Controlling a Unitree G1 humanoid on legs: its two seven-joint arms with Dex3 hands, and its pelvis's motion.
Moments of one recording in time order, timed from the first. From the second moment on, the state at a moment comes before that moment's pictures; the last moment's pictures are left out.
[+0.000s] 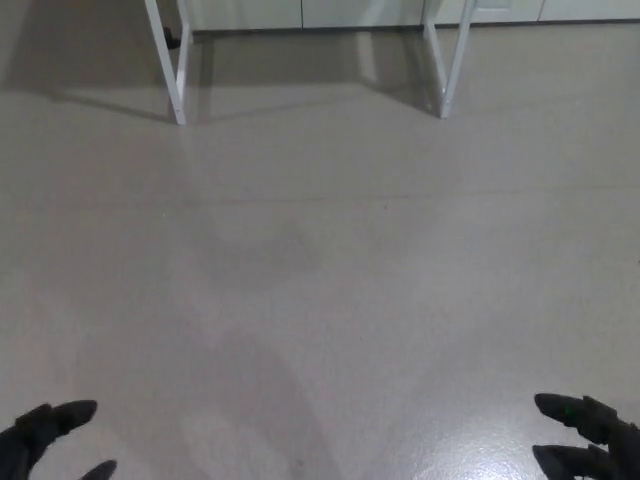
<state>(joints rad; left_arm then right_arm) 0.23 0.37 0.15 0.49 0.02 -0.14 -0.22 0.20 -0.27 -0.02 0.48 -0.07 -0.20 0.11</state>
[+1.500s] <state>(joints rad) 0.32 0.39 0.13 0.48 0.00 -0.17 -0.26 0.33 -0.27 -0.01 0.55 -0.05 -0.33 0.14</state>
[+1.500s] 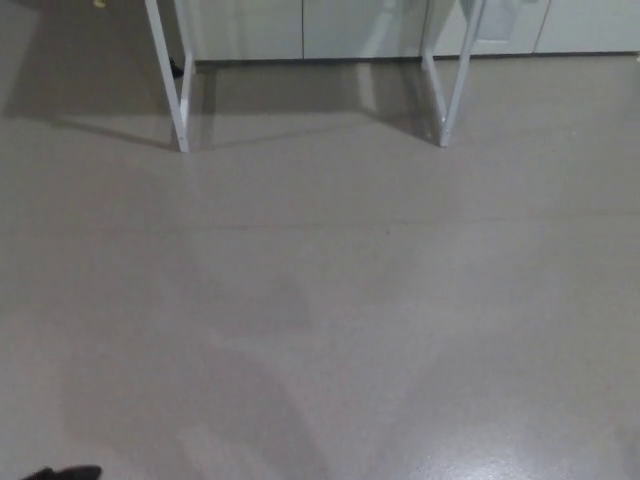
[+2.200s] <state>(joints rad) 0.31 0.40 0.12 0.46 0.01 -0.17 -0.26 0.30 -0.28 -0.01 0.56 -0.07 -0.33 0.13</state>
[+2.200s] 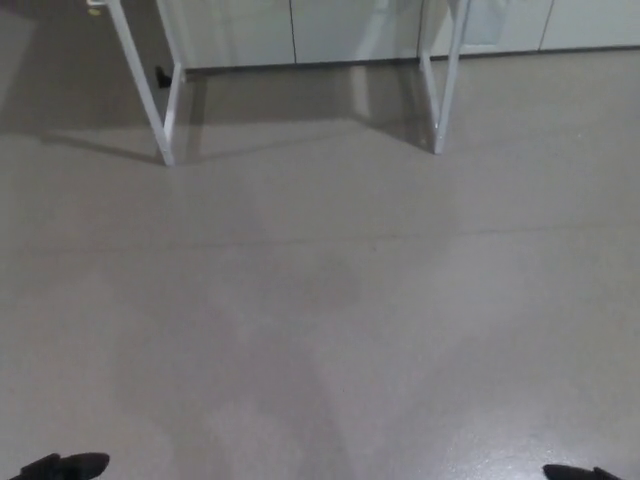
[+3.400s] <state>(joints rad) 0.32 0.42 0.07 0.52 0.04 -0.18 -0.24 0.35 -0.28 0.01 0.65 -0.09 -0.39 0.11</state>
